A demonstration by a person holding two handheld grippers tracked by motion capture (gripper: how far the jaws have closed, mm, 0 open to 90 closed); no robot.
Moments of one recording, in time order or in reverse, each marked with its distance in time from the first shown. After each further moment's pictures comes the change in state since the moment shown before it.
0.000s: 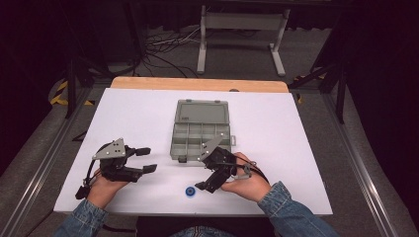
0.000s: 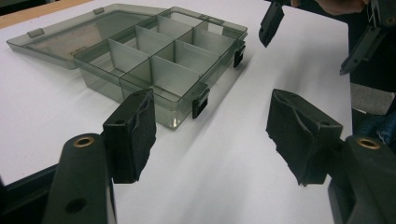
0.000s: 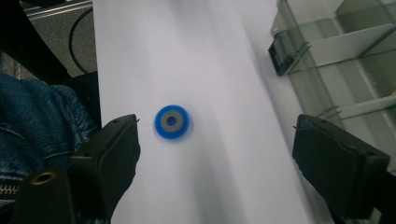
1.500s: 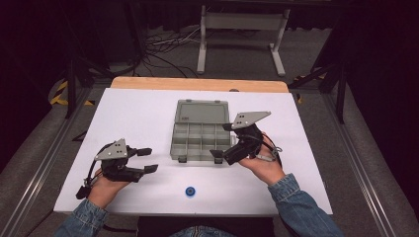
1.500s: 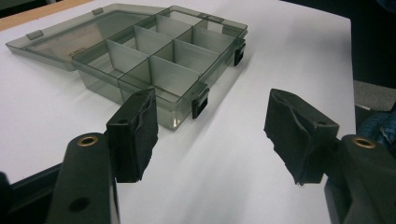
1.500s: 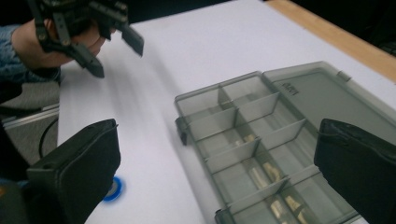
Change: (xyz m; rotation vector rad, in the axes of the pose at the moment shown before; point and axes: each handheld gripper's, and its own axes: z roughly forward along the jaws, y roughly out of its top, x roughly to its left) left arm -0.001 0.001 0.002 0.010 0.011 0.028; right arm -0.045 -0.017 -0.070 -0.386 -0.141 0.106
